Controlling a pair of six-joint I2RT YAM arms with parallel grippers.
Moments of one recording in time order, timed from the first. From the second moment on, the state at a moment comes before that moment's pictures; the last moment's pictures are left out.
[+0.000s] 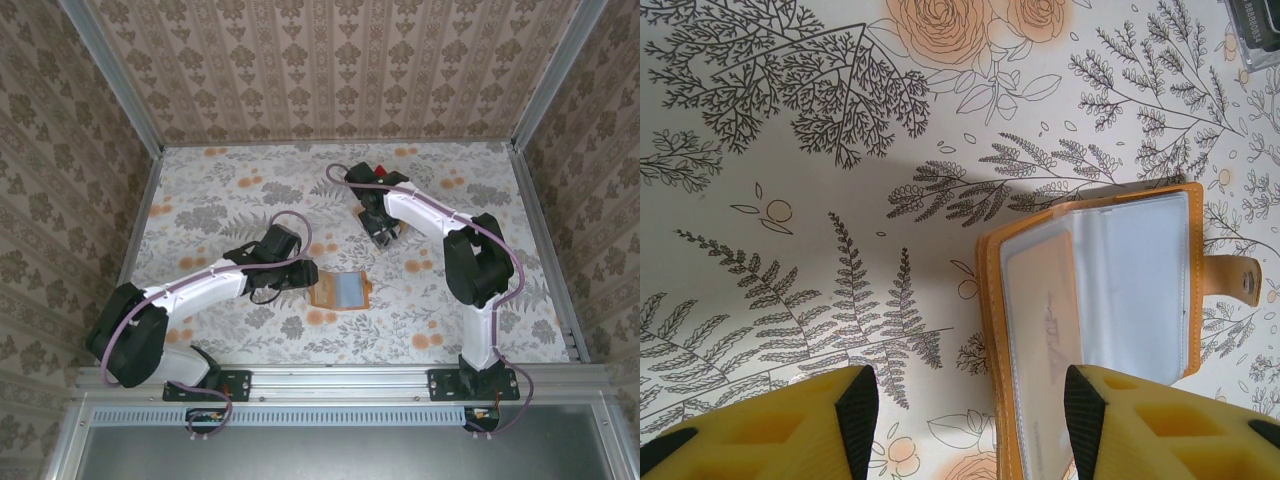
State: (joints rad) left arm -0.74 1.39 0.77 -0.40 0.15 -0.71; right arm 0.50 1.99 1.61 -0.97 0.38 0.09
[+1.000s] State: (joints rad) left arm -0.74 1.38 0.77 -0.40 0.15 -0.72; right arm 0.50 1.93 1.57 -0.99 0.24 0.29
